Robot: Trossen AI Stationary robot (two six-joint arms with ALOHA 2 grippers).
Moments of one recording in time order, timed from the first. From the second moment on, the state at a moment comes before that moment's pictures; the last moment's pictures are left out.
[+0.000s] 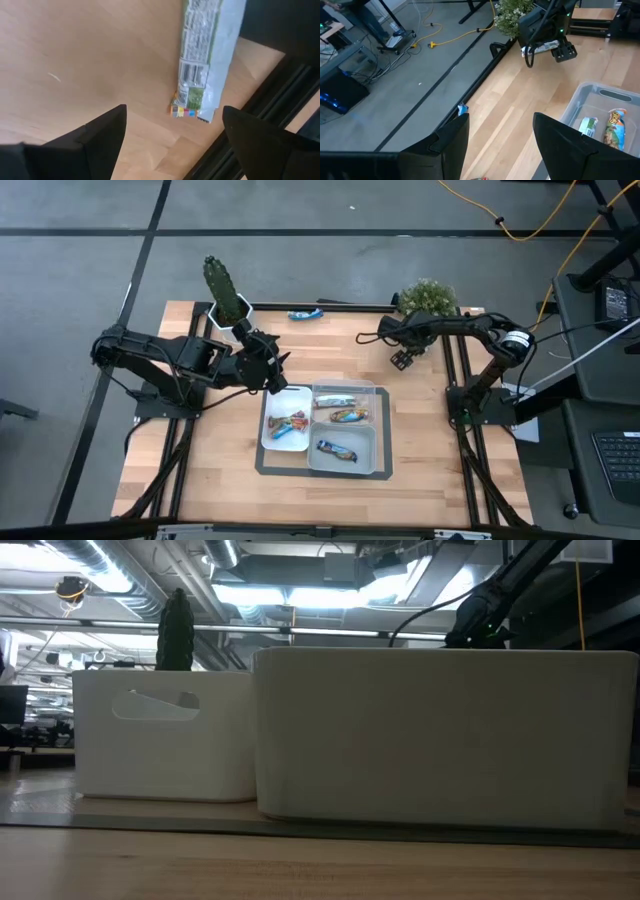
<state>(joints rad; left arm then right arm) -0.23 1.33 1.46 -0.95 -0.87 -0.38 -0.61 1.67 0.92 -0.96 0.39 0.29</state>
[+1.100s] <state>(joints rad) -0.23 1.33 1.46 -0.95 -0.87 -0.41 -0.66 1.66 0.84 -0.80 0.37 0.26</state>
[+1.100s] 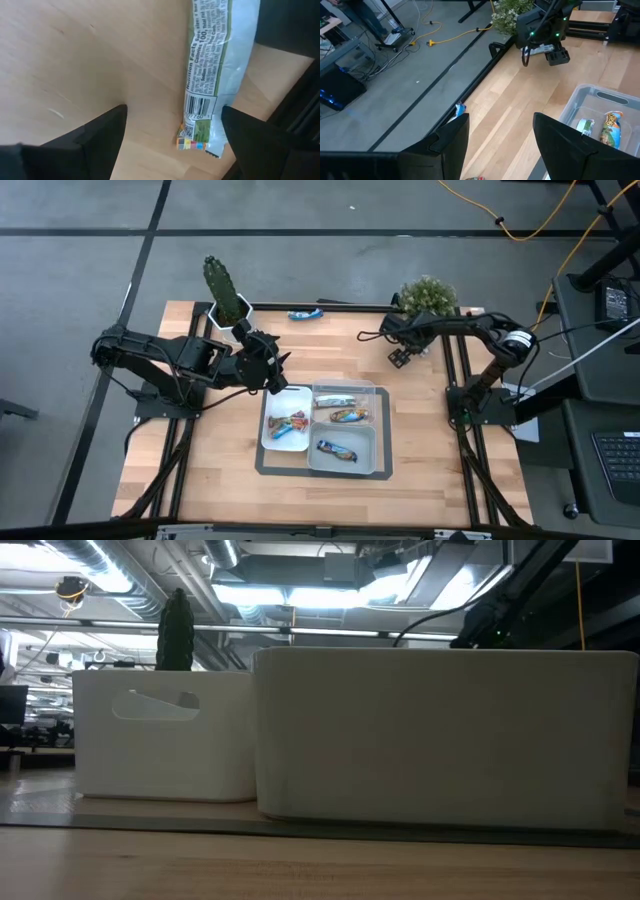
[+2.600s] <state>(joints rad) -0.23 1.35 1.46 -0.94 -0.86 -0.45 -0.51 1.67 0.81 -0.88 0.13 0.25</state>
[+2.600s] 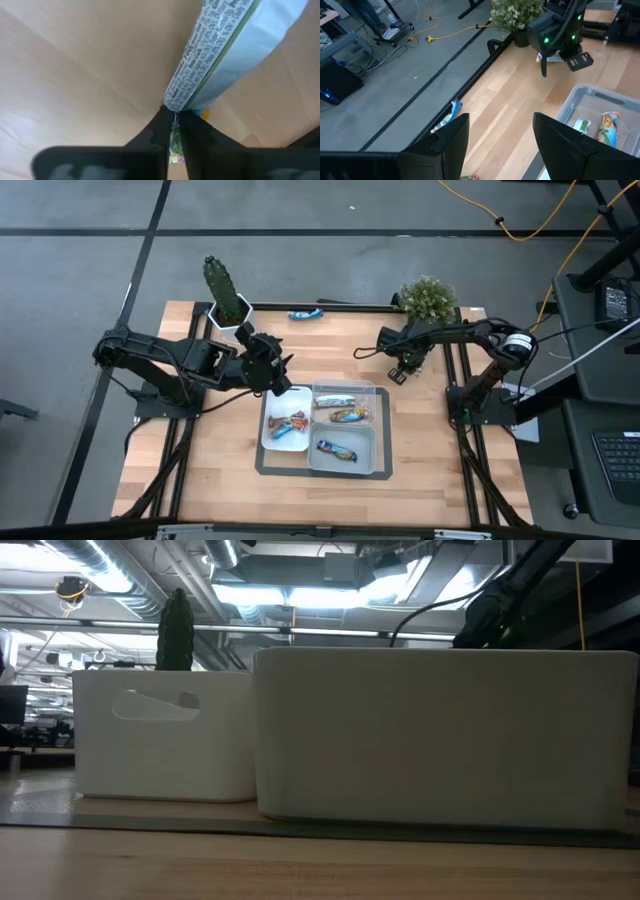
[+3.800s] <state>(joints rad) -0.23 1.36 1.46 -0.94 -0.87 -0.43 0.16 0.96 1.05 -0.60 0.11 0.33</state>
